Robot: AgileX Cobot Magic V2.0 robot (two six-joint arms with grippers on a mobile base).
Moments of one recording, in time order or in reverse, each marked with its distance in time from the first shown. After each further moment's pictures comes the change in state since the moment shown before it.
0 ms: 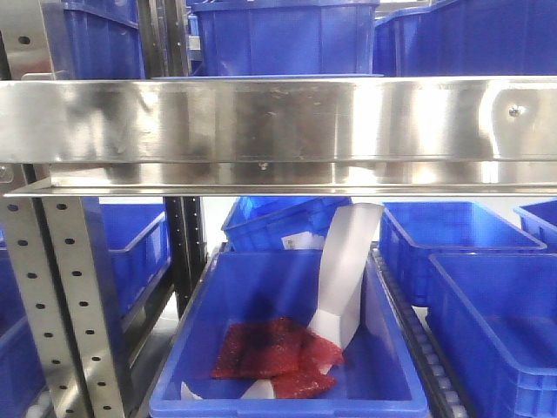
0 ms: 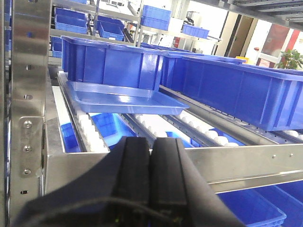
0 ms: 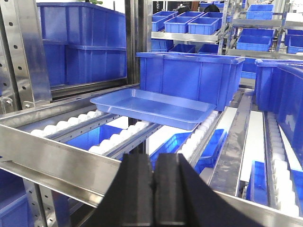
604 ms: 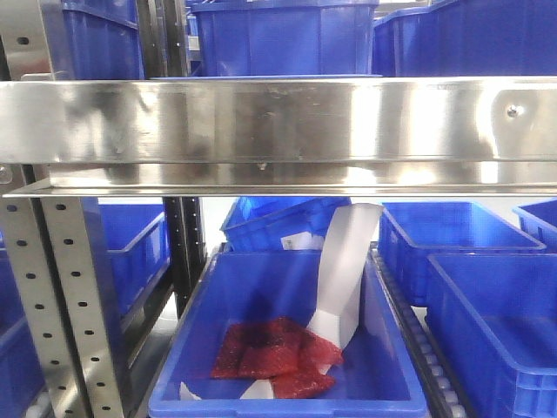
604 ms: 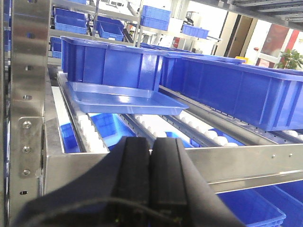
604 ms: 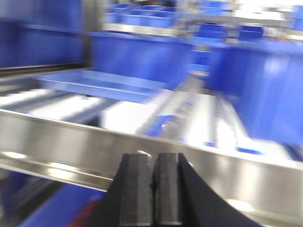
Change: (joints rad) left arm 0.000 0.000 0.000 0.000 0.000 0.002; right arm -0.277 -0.233 0.243 0.289 -0.024 -0.321
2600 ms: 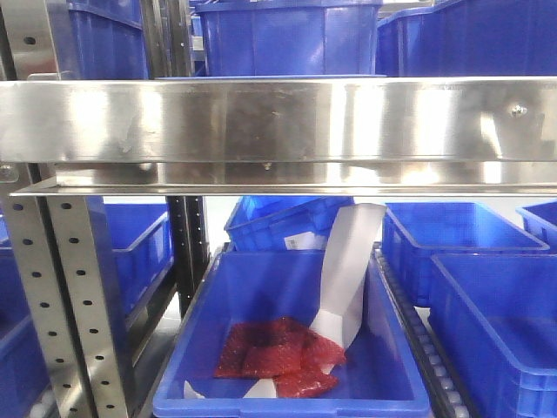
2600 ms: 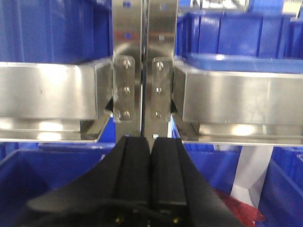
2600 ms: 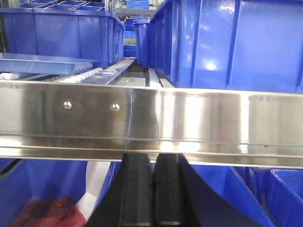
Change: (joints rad) left arm 0.417 -0.311 0.441 -0.265 -0.097 0.435; right arm -0.233 -0.169 0.260 0.024 -0.090 -0.015
